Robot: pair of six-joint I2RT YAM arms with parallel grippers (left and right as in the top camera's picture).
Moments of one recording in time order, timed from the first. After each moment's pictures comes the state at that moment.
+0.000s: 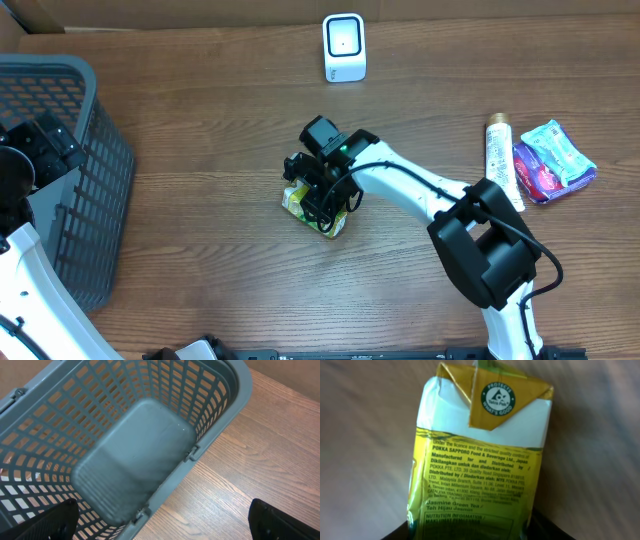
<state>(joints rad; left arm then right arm) 0.51 1.43 2.06 -1.50 -0.15 -0.10 0.70 2.13 1.56 -0.82 -0.42 -0.24</state>
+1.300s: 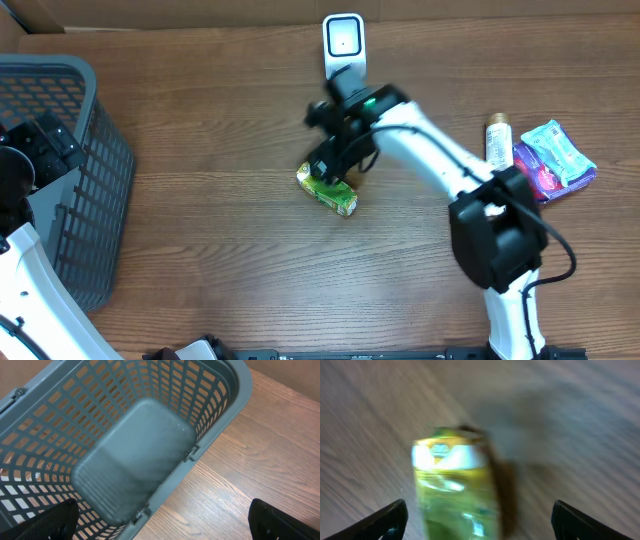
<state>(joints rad) 0.51 1.43 2.06 -1.50 -0.15 -0.10 0.62 2.17 1.78 -0.93 -0.27 -0.14</state>
